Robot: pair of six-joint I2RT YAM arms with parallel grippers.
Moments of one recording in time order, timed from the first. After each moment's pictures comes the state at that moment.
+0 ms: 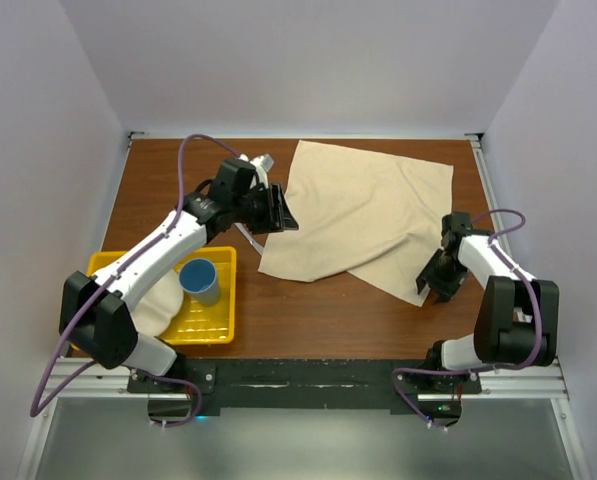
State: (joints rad) left arm -0.53 1.46 1.23 -0.50 0.30 -0.65; right arm -0.11 1.42 0.79 -0.84 0.07 0.59
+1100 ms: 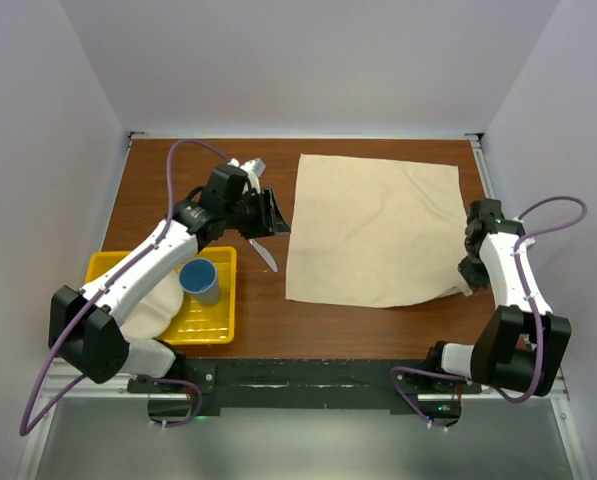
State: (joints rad) left arm -0.52 1.38 1.17 -0.52 0.25 -0.64; right arm -0.21 1.30 0.92 -1.03 0.46 0.76
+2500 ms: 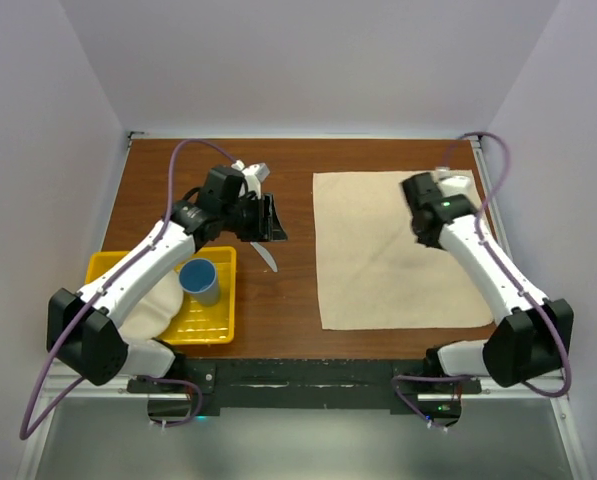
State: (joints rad) left arm -0.51 1.36 1.16 -0.56 0.34 -0.50; right arm 0.21 1.34 1.17 -1.07 0.79 0.58
